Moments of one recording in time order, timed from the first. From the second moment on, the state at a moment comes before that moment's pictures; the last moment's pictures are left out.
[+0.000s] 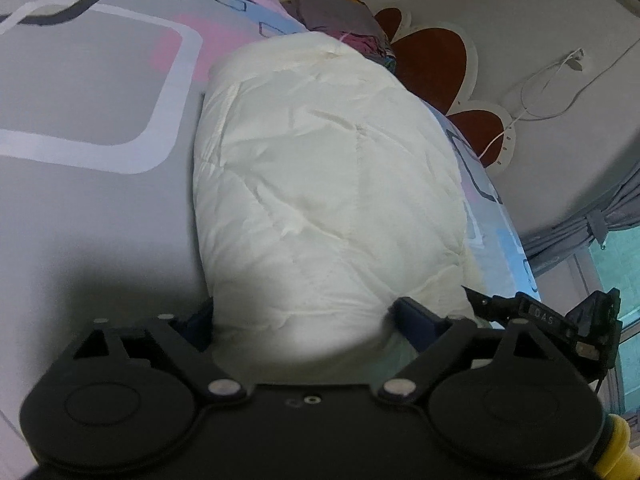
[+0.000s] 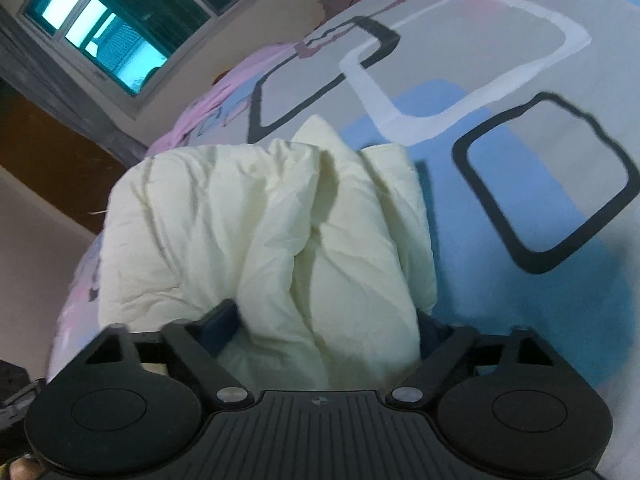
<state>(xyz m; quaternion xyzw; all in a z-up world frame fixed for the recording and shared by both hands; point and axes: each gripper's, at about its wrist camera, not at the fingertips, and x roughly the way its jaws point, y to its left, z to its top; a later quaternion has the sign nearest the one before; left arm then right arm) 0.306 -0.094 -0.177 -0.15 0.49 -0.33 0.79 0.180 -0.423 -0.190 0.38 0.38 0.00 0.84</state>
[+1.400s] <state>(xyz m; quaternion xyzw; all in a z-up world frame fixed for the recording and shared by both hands) 0.313 0.109 -0.059 -0.11 0.38 -0.23 0.89 0.254 -0.211 -0.124 0.43 0.32 0.18 0.83</state>
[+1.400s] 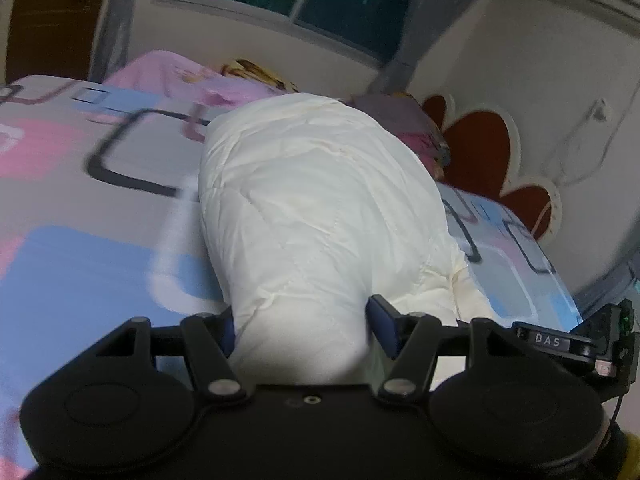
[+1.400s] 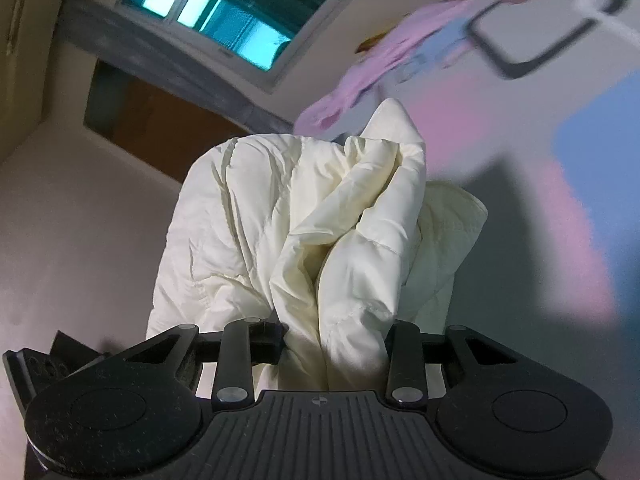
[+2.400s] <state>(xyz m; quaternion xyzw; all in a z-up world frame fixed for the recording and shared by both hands) 0.390 0.279 -0.122 0.00 0.35 -0.18 0.92 0.361 -0.017 -0.179 0.37 0.36 0.09 0.85</state>
